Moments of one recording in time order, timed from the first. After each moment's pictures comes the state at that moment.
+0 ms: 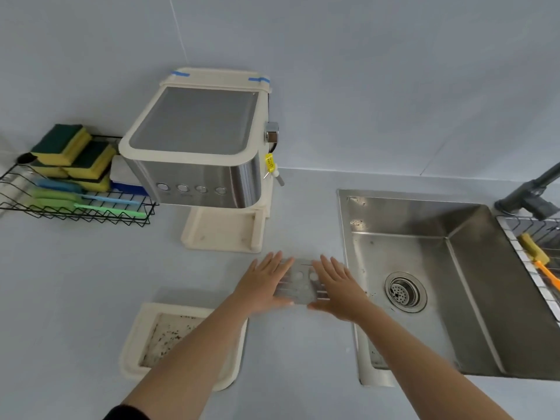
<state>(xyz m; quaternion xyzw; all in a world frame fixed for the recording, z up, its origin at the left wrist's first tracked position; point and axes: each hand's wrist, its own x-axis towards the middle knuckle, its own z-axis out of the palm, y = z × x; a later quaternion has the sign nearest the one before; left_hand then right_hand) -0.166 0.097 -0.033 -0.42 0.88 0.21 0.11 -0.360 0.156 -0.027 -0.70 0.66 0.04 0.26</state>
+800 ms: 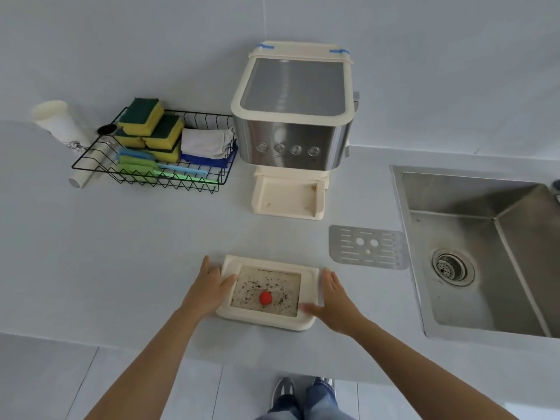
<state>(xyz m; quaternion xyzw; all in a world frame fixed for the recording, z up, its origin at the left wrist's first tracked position) 0.054 0.157 -0.012 -0.69 0.63 0.35 0.01 -0.193 0.221 -0.024 -0.59 0.68 -0.07 0.42</state>
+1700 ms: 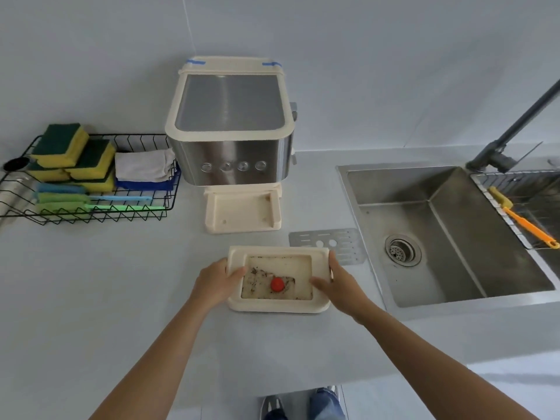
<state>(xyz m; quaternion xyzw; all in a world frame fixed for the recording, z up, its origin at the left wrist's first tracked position) -0.023 0.122 0.023 -0.62 0.68 0.39 -0.05 -0.237 0.215 0.033 -0.43 0.75 -0.25 0.44</state>
